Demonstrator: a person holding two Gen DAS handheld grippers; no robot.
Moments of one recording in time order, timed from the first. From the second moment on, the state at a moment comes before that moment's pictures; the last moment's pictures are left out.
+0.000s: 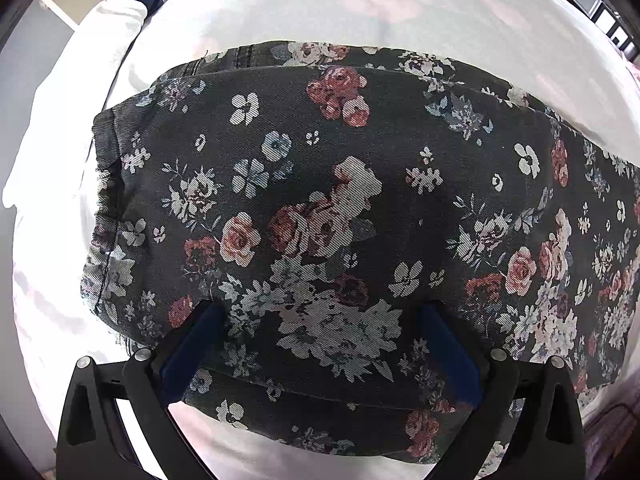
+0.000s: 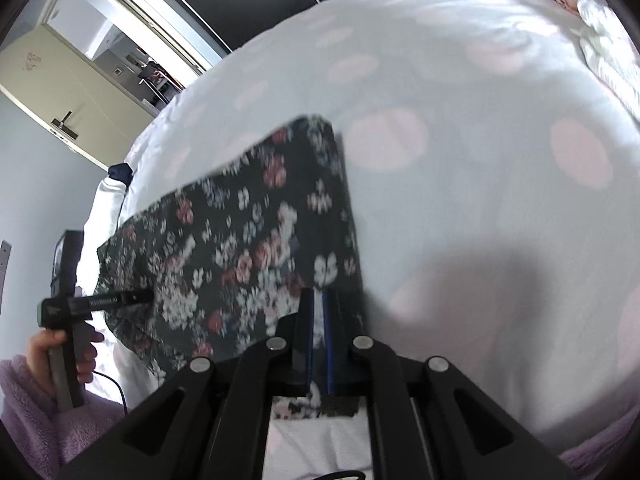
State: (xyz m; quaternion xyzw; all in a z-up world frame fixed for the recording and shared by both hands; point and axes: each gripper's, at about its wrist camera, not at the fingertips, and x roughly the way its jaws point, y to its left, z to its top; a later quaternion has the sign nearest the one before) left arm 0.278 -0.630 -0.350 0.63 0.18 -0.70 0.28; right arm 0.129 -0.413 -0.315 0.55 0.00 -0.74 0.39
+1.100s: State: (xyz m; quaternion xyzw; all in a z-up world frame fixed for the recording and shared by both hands) left arm 0.253 -0.611 -0.352 0.64 0.18 -0.70 0.27; right arm 0.075 -0.477 -0.337 0.56 0.01 -0.73 0.39
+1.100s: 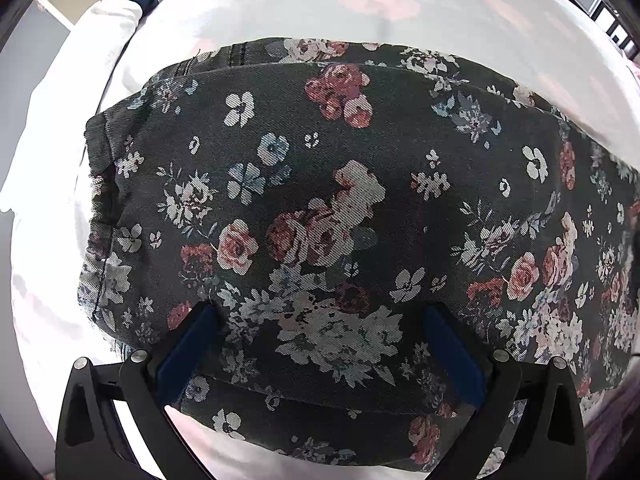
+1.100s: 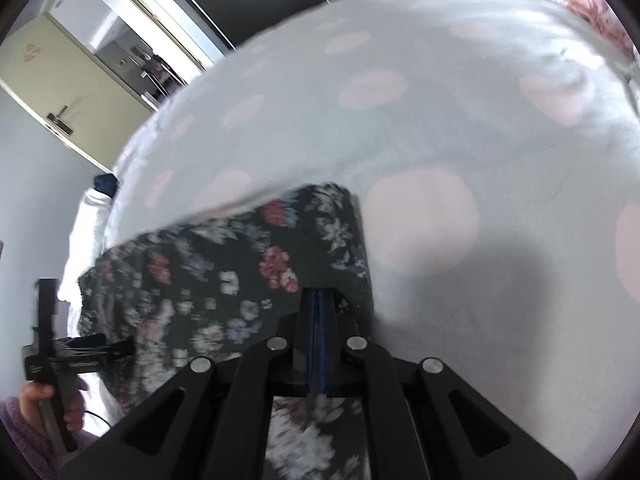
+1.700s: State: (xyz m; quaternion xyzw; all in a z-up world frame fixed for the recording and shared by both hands) left arm 0.232 -0.596 -0.348 0.64 0.18 -0.70 0.27; right arm 0.058 -0.482 -0.320 0.53 -0.03 -0.74 0.41
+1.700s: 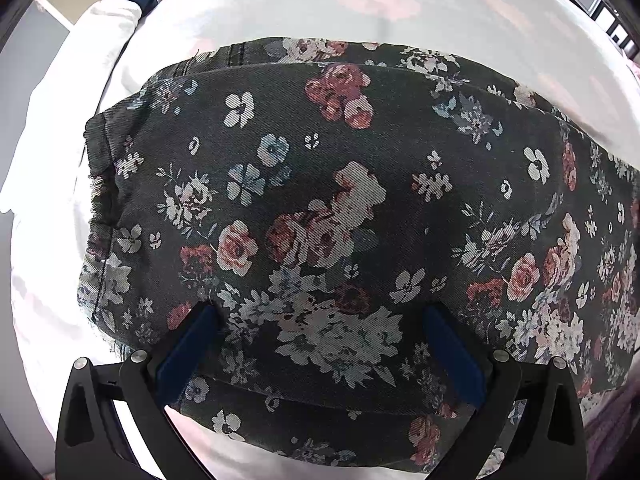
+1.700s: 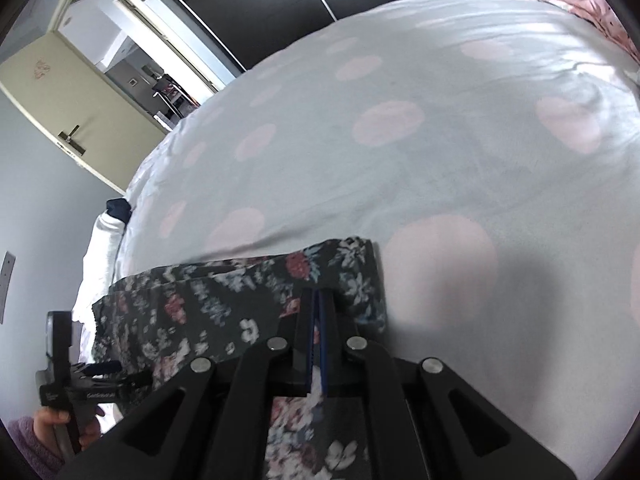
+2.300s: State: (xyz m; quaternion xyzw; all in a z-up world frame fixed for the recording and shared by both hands) left arm 0.212 -0.578 -0.341 0.63 0.18 -0.70 0.27; right arm 0.066 -0.442 -0.324 0.57 -0.08 -0.71 0.39
